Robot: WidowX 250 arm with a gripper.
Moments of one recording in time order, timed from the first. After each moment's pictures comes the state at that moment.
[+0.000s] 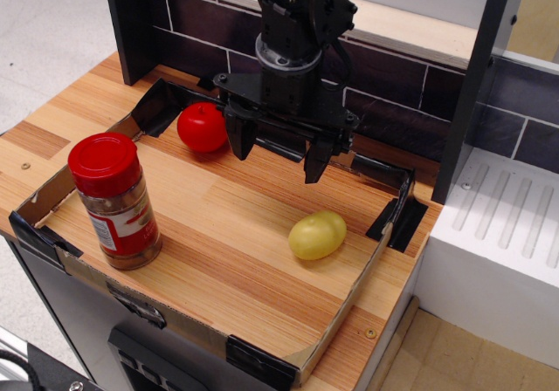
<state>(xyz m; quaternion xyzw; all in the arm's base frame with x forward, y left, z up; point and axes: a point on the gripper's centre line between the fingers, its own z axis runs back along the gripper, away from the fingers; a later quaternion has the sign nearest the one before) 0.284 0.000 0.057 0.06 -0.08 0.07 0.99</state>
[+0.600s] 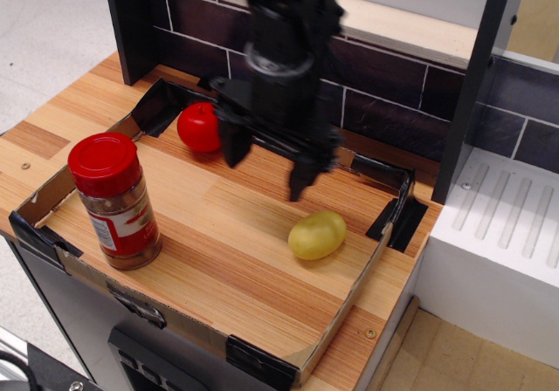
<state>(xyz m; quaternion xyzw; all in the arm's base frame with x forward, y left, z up) 0.267 0.014 0.062 0.04 -0.03 -0.06 1.00</state>
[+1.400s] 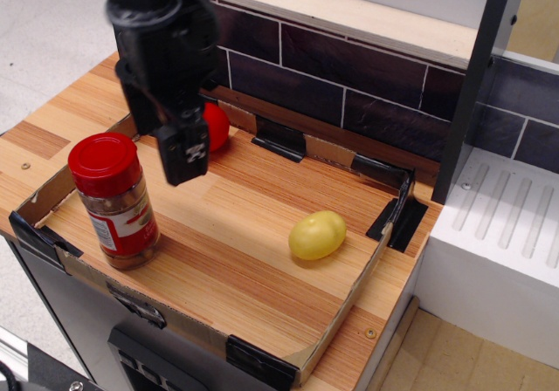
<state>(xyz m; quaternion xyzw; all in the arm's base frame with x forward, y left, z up) 0.219 0.052 0.096 0.03 -0.05 -0.25 0.97</state>
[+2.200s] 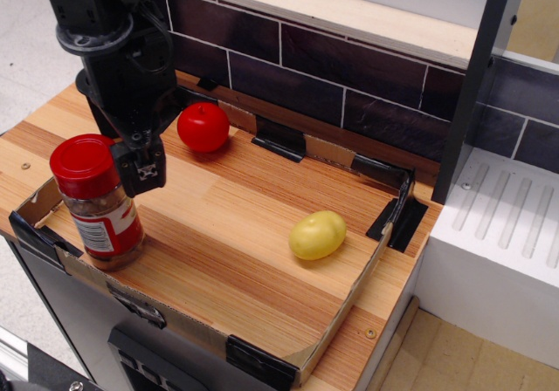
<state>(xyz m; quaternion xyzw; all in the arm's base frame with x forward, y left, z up) 0.207 0.078 0.090 0.07 -0.05 -0.27 0.96</state>
